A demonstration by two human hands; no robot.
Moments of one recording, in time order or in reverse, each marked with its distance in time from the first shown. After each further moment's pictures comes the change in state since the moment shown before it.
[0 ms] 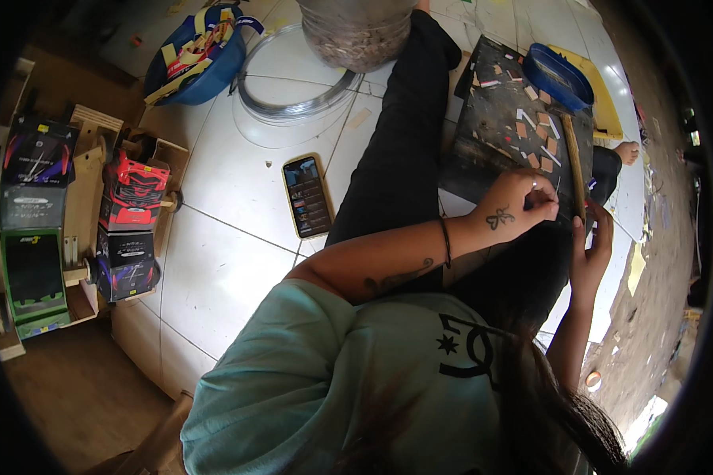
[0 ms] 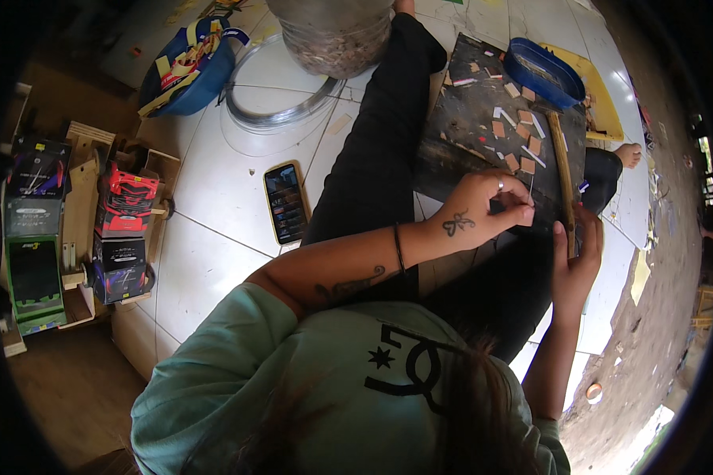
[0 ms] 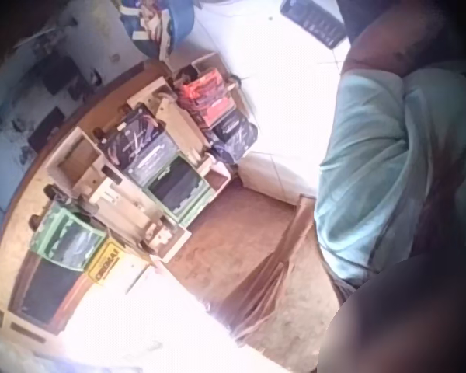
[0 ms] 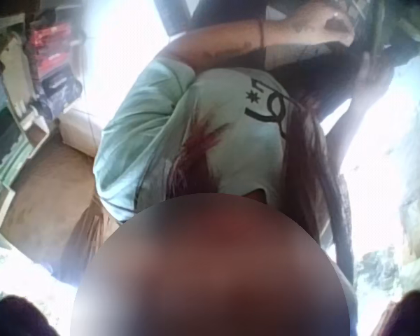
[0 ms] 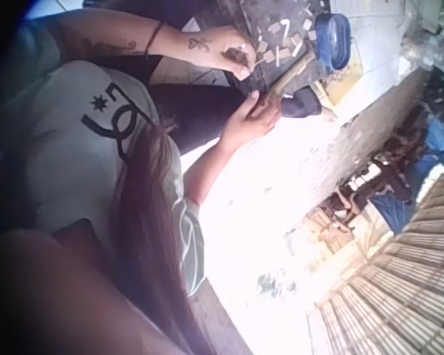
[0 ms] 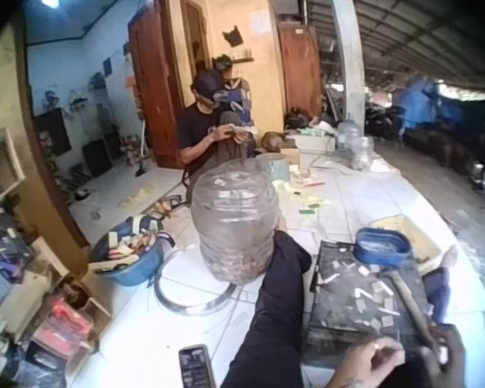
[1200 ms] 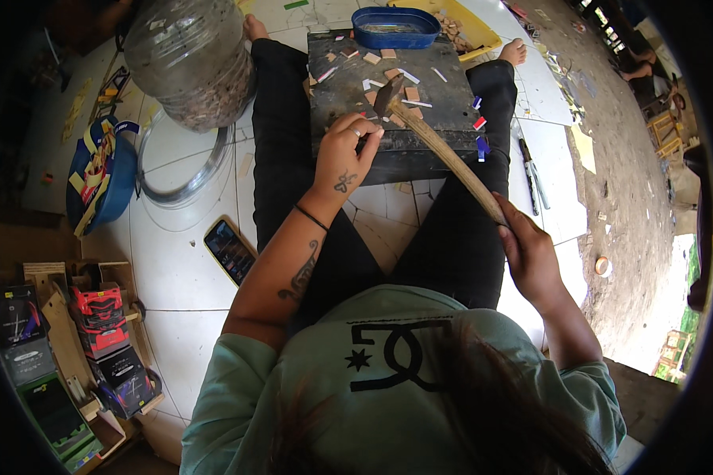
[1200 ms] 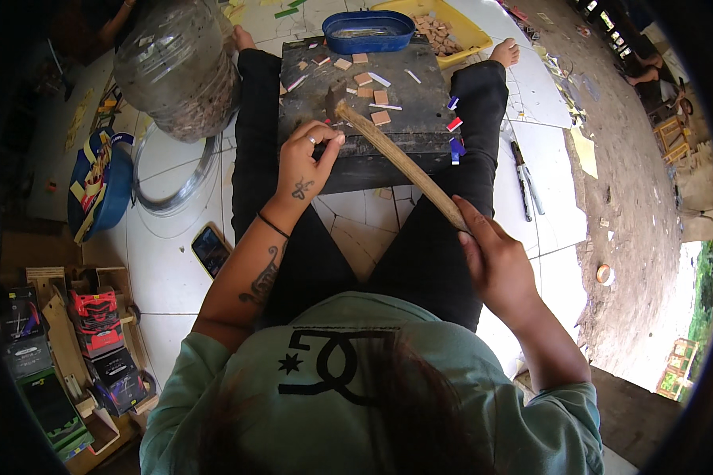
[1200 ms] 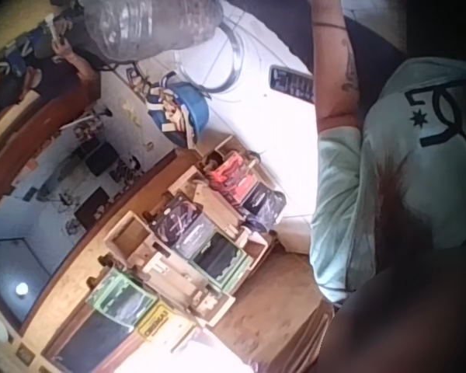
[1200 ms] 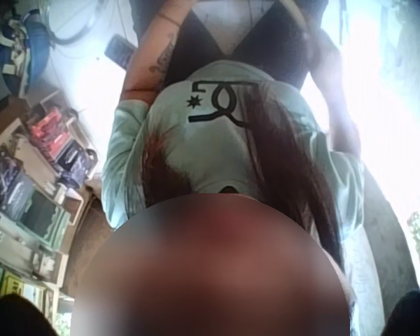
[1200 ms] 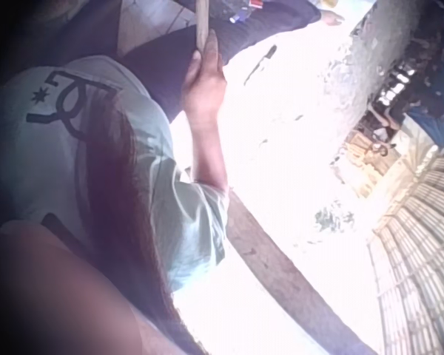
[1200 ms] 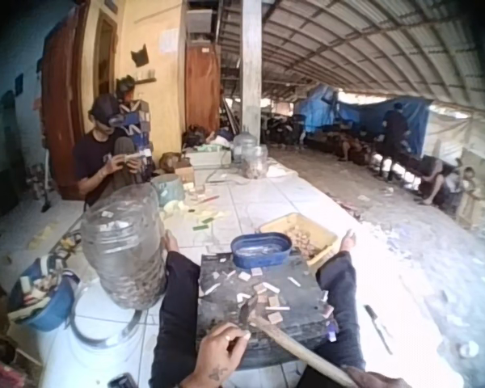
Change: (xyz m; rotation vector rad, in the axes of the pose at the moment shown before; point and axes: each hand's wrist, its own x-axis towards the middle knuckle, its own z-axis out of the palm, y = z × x) left_hand 0.025 -0.028 -0.055 0.617 0.005 0.370; right_hand -0.077 -0.075 -0.072 0.003 -0.278 0.177
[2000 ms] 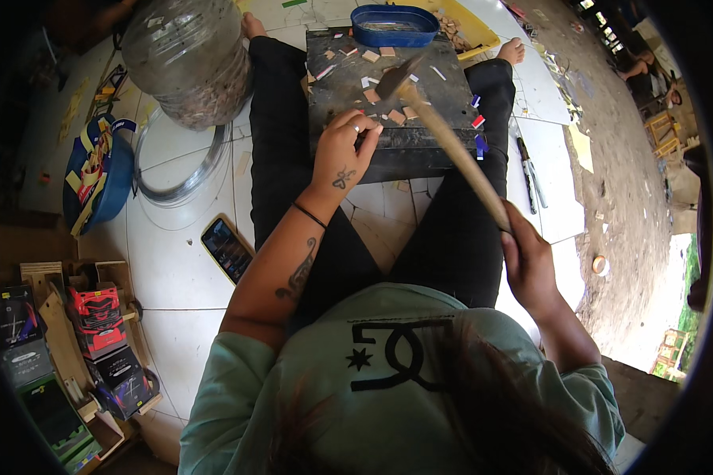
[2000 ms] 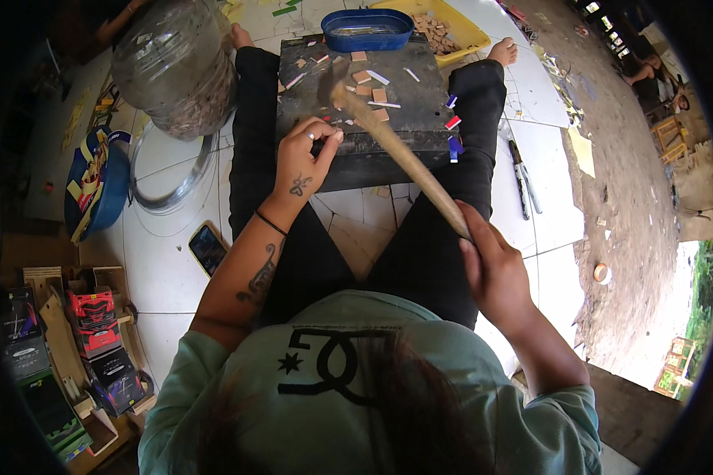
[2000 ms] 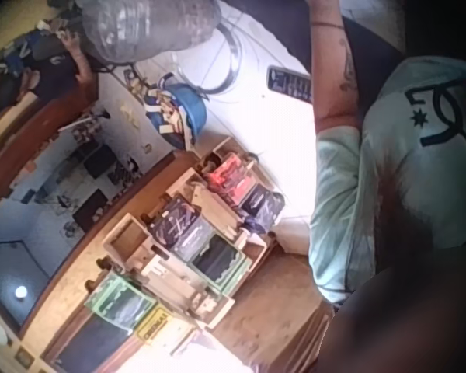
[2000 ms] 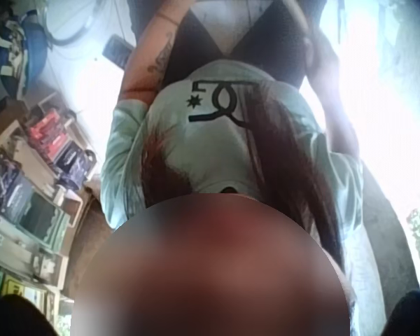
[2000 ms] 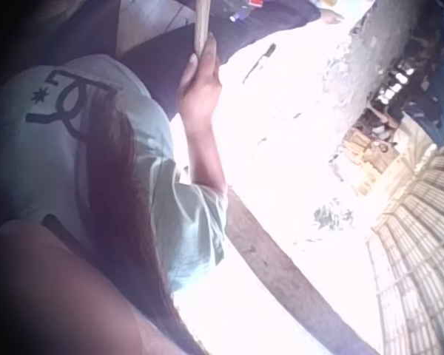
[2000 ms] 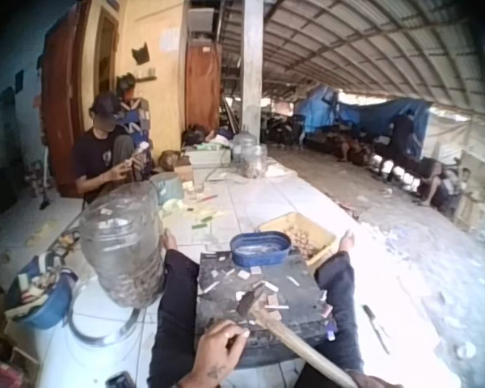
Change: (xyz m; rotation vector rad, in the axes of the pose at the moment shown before) left_hand 0.001 0.007 -0.003 -0.034 -0.038 -0.111; right_hand -0.008 -0.001 0.005 -0.020 -0.002 0.011
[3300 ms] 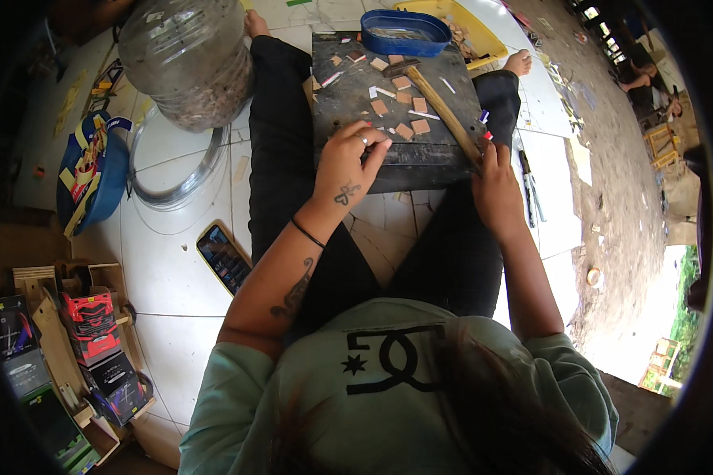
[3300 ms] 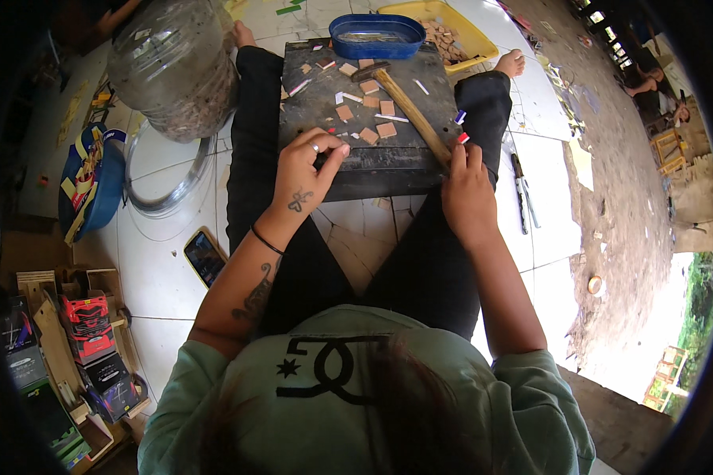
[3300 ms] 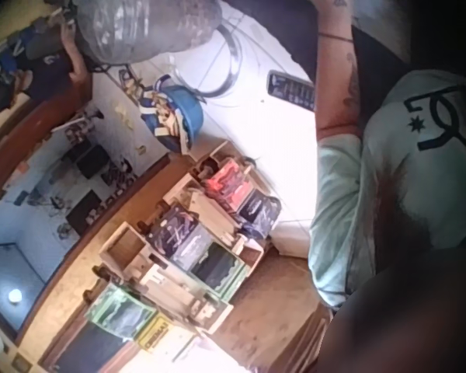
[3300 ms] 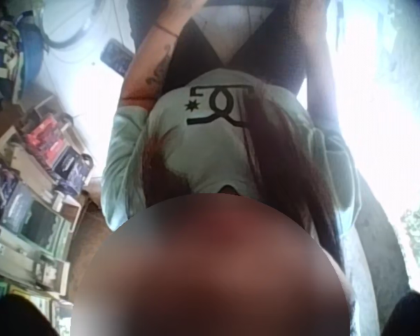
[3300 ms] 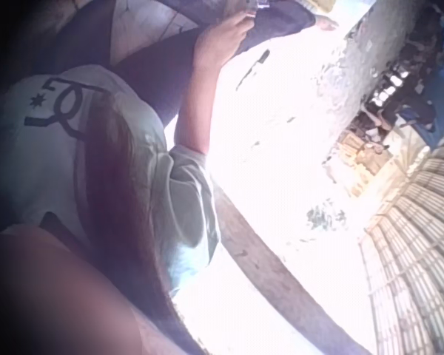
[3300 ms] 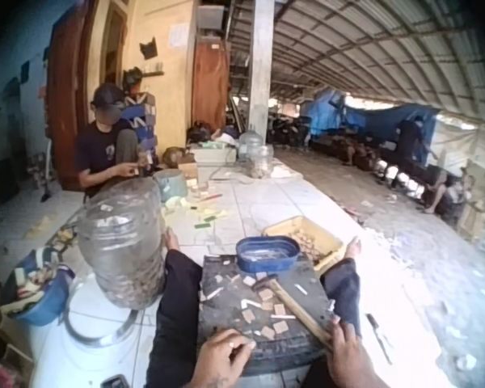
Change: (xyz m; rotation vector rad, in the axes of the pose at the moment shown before) left_hand 0.004 0.001 -0.003 0.015 0.001 -0.040; right_hand 0.119 0.045 0.060 -0.367 0.142 0.168
